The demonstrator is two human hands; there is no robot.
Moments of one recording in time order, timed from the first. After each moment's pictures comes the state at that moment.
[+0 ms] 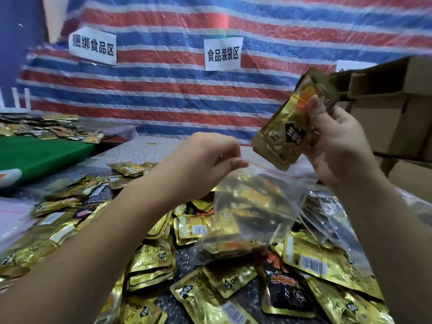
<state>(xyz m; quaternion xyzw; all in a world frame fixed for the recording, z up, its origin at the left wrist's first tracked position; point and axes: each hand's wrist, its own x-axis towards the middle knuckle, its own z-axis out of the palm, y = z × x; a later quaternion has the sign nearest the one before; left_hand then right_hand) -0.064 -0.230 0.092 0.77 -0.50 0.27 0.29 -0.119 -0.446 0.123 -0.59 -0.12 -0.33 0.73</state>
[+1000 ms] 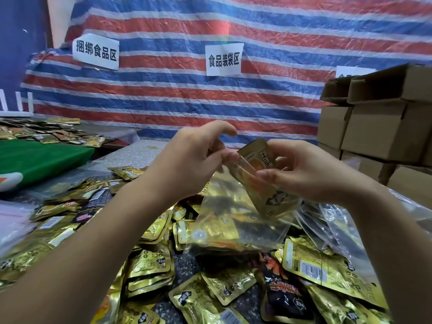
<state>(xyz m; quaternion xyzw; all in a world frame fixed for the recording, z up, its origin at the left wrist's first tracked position) -0.064 -0.224 0.094 0.74 -0.47 0.31 0.38 -0.130 -0.447 0.115 -0.93 -0.18 -0.16 0.28</state>
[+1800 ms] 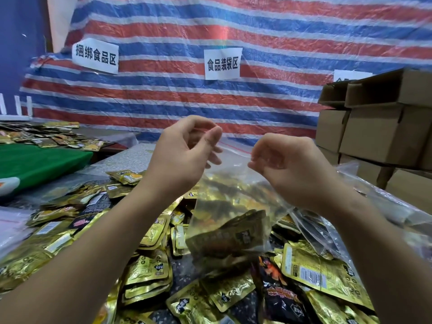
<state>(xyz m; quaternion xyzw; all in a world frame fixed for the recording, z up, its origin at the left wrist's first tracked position) -0.059 -0.228 0.093 0.65 -0.37 0.22 0.63 -0.127 -0.424 0.109 -0.89 -0.20 -0.36 0.19</state>
